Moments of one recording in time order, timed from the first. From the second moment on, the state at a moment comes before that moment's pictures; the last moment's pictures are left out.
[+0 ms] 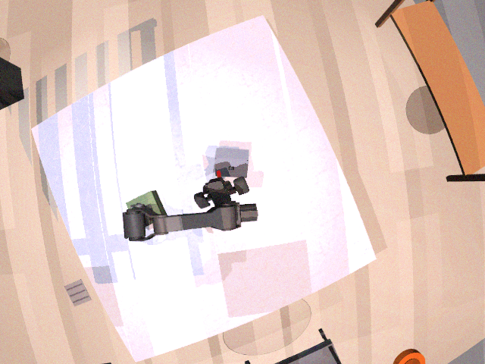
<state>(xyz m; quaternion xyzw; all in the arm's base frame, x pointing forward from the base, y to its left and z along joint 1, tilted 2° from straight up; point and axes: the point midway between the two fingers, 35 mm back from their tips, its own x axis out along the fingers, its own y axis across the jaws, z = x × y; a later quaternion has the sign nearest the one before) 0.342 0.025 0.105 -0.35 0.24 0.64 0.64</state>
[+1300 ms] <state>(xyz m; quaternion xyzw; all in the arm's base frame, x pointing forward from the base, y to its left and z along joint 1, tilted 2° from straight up) 0.350 -0.028 0.115 -0.23 0.25 0.57 0.75</state>
